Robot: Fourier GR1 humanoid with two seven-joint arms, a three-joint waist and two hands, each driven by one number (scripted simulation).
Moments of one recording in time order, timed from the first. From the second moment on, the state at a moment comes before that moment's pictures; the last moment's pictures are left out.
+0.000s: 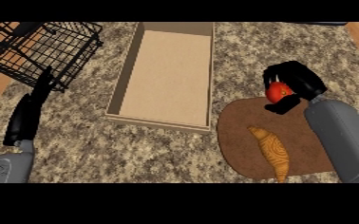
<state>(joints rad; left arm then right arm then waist) -0.15 0.35 0.12 -1.36 -0.22 0.08 0.06 -0.57 -0.43 0.13 -0.88 0.80 0.05 -0.43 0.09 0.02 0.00</state>
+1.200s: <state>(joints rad) -0.13 0.36 0.15 -1.36 -0.24 0.08 0.05 -1.23 -0.30 0.01 -0.39 0.73 0.06 -0.92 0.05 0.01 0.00</state>
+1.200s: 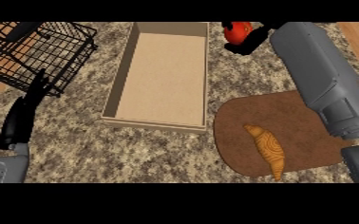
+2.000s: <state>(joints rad) -0.17 0.34 0.15 -1.31 -0.25 0.08 0.04 -1.48 -0.04 -0.07 -0.22 0.64 0.15 -0.62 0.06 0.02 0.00</state>
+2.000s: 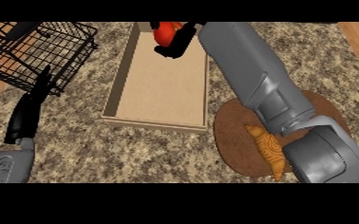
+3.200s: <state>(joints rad) -0.27 0.31 0.09 -1.29 -0.28 0.06 0.06 -1.44 0.00 -0.03 -0.08 0.51 0.05 -0.49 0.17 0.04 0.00</state>
